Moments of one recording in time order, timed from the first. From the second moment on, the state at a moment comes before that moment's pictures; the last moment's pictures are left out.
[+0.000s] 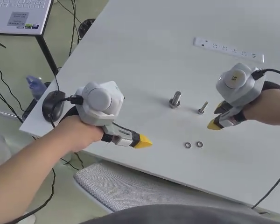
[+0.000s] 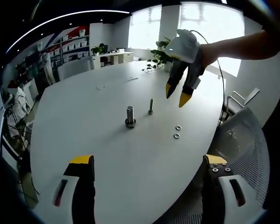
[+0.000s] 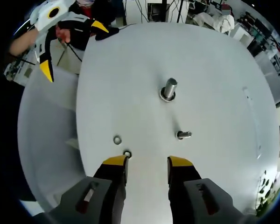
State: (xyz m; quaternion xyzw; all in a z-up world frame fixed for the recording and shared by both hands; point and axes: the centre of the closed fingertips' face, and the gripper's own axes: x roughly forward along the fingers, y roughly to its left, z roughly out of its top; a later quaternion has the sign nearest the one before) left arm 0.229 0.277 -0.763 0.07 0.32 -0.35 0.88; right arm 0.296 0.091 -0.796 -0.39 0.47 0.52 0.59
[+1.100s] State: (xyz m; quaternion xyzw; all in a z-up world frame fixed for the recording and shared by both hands) left arm 0.222 0.276 -0.768 0.08 0.33 -0.34 0.88; right arm 0.264 0.094 -0.840 -0.38 0.47 0.52 0.60
